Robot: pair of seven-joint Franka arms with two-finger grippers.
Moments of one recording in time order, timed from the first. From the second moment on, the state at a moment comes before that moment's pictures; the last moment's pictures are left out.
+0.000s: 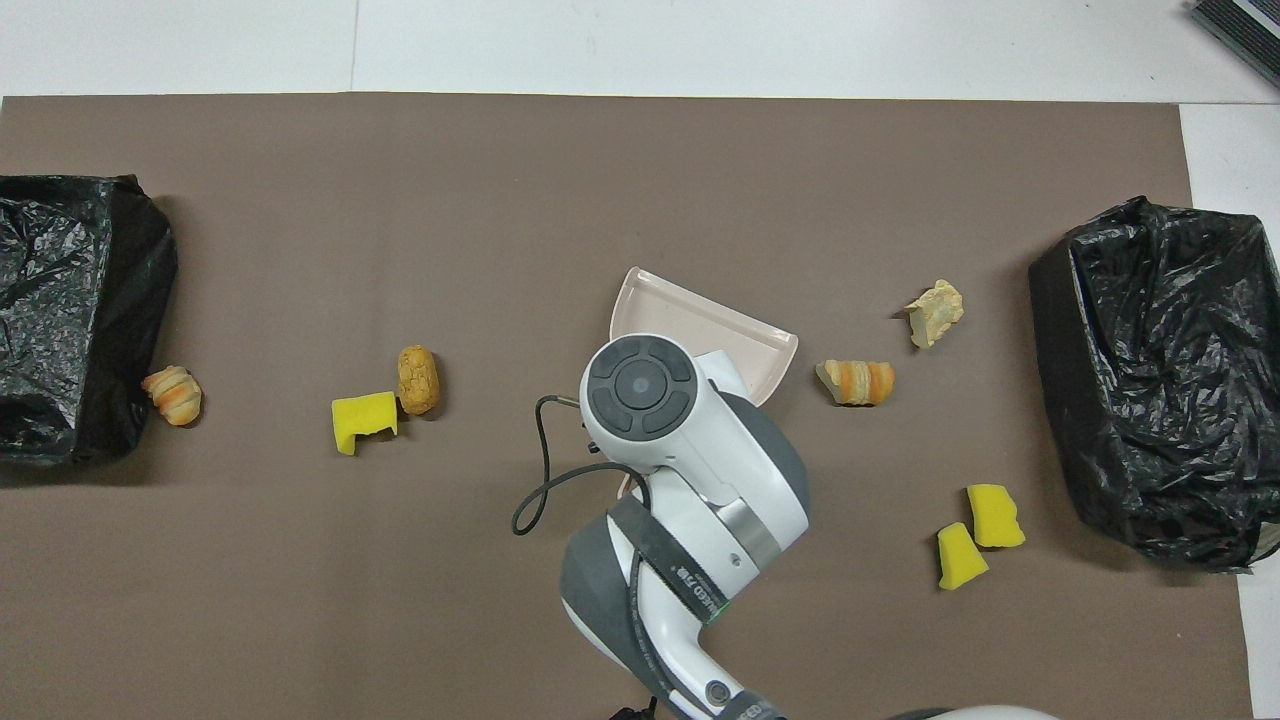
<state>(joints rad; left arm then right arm) -0.63 -0.21 -0.65 -2.54 -0.14 2.55 -0.95 0.54 0.28 0.10 -1.76 -0.03 1.94 0.99</state>
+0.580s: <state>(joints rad) -0.63 -0.16 -0.65 -2.52 -0.14 2.55 -0.98 0.50 0.23 0.10 -1.79 0.00 1.92 0.87</state>
